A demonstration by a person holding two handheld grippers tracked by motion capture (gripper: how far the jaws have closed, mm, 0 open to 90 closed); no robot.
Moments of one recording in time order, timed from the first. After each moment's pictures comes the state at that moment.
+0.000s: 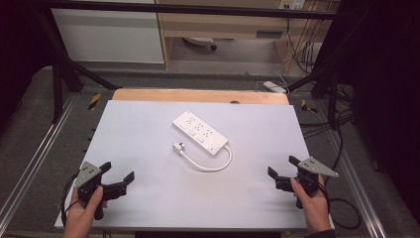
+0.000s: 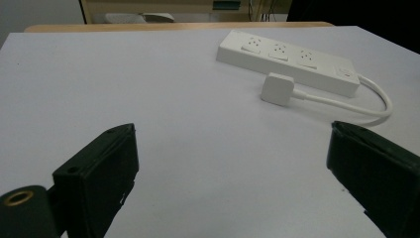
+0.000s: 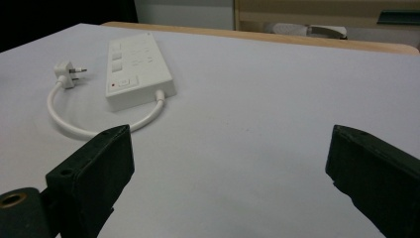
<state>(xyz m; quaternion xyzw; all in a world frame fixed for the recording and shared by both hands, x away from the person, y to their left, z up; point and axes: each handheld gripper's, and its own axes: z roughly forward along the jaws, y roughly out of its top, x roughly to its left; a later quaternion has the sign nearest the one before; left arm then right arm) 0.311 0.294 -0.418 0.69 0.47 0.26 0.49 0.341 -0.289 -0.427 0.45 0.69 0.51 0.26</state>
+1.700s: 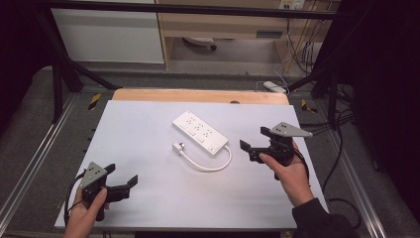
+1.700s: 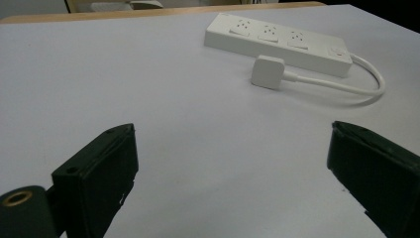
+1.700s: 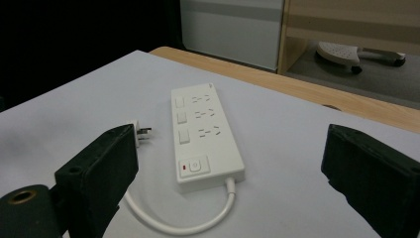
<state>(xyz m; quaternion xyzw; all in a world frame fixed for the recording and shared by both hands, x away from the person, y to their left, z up) 0.312 0.288 -0.422 0.71 0.46 0.24 0.47 0.393 -0.204 -0.336 0.39 0.73 0.52 0.22</state>
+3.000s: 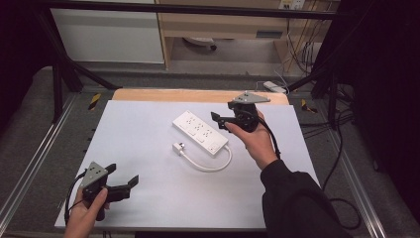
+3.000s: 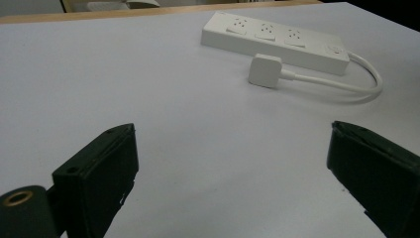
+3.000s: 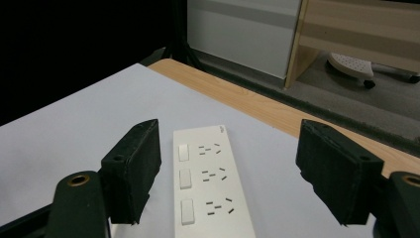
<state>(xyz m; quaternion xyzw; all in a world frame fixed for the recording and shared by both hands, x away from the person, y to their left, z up) 0.313 0.287 -0.422 0.72 0.45 0.24 0.47 0.472 -0.122 -0.312 0.36 0.75 0.51 0.22</state>
